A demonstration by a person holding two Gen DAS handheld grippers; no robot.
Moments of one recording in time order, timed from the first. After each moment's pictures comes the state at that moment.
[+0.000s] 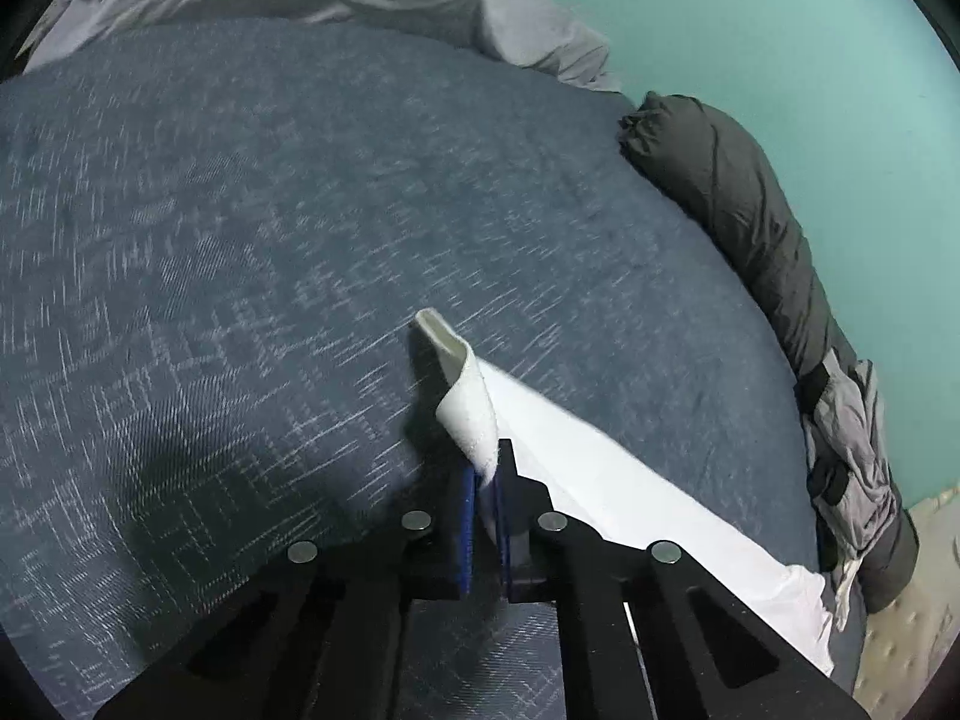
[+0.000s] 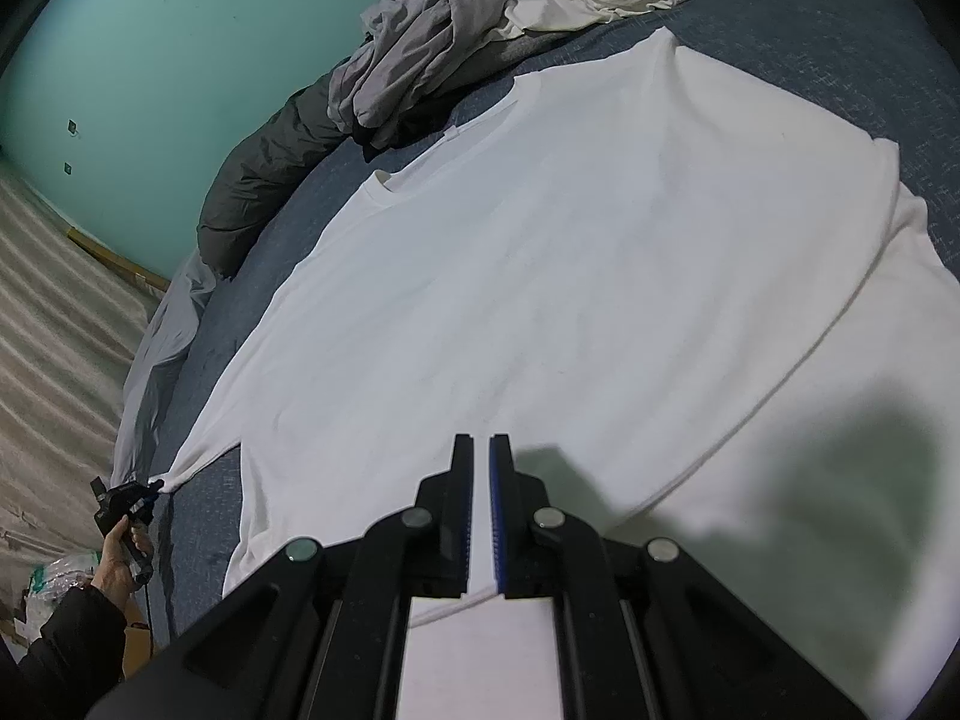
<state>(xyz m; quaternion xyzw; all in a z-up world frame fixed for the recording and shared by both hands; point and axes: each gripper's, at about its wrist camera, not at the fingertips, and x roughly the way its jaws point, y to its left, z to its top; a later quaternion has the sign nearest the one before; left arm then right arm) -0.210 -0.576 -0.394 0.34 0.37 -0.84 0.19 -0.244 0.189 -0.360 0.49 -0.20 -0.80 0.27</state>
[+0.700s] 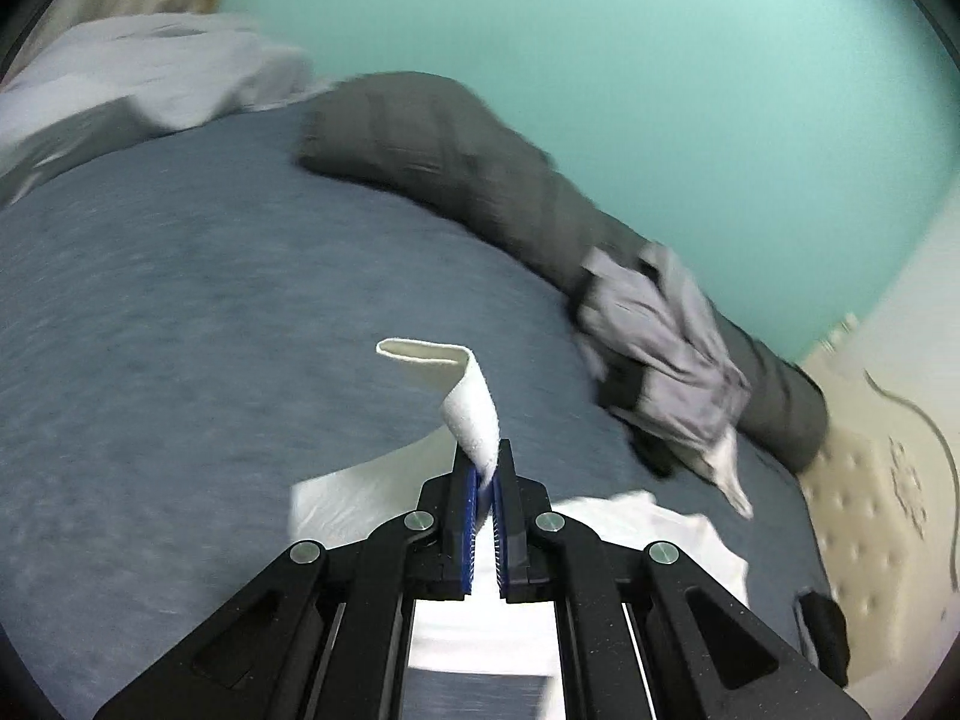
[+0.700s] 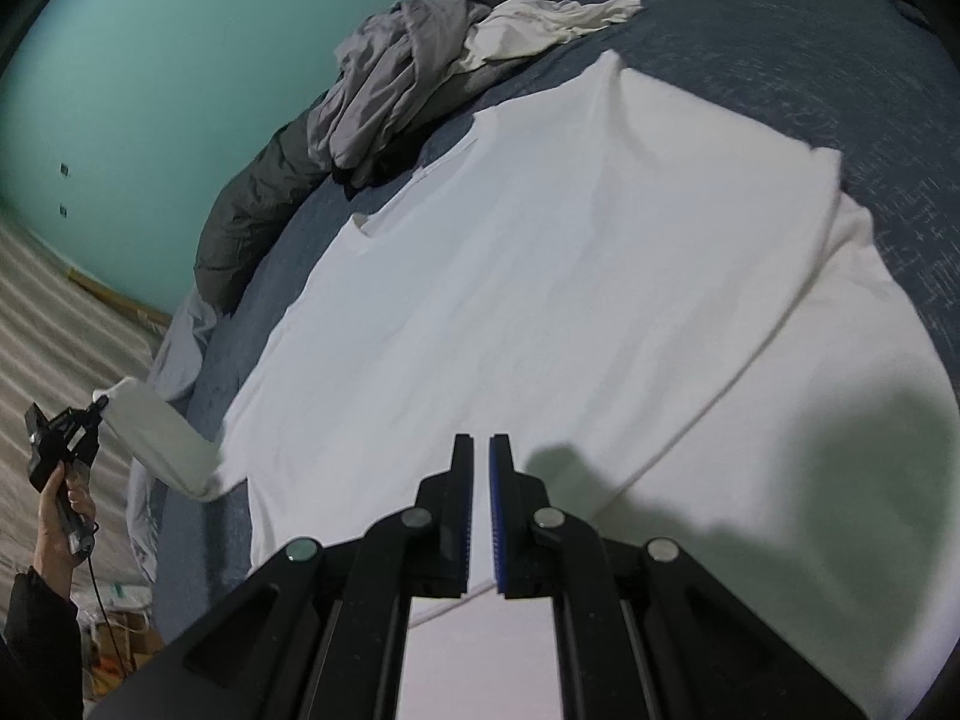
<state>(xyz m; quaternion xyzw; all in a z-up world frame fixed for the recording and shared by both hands) -0.294 -0.352 -0.229 0.33 0.26 -0.91 -0.03 -0.256 0.228 -0.355 0.48 -0.24 -0.80 0.25</state>
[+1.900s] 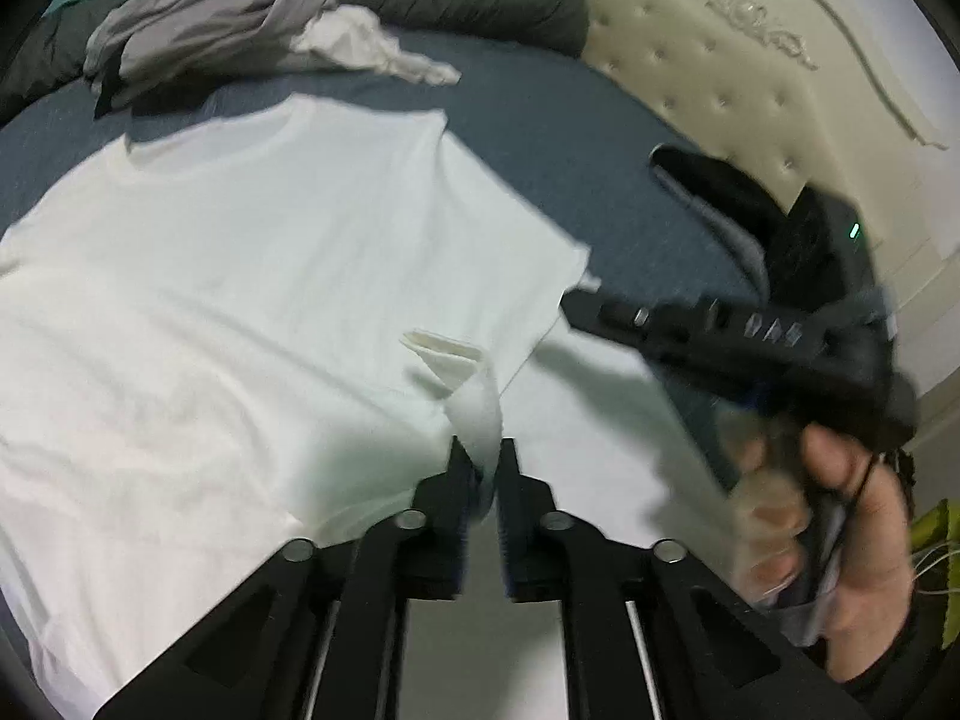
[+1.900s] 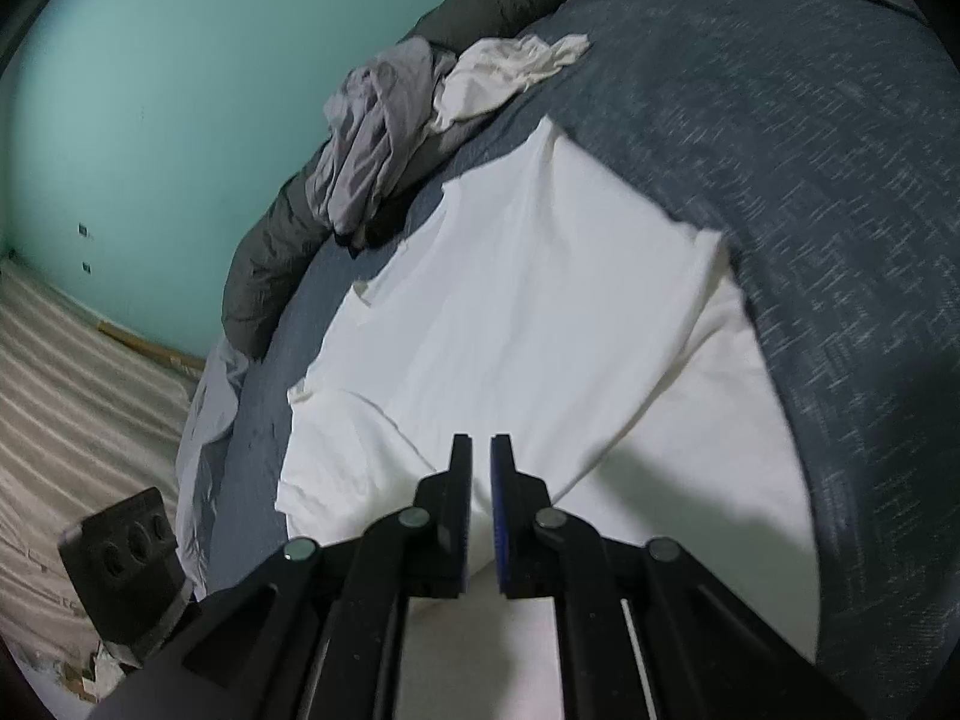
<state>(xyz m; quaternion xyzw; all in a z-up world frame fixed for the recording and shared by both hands) -0.196 0.111 -0.371 0.50 0.00 -0.80 -0.33 -0.273 0.303 -0.336 0.47 -0.30 -0.78 0.27</state>
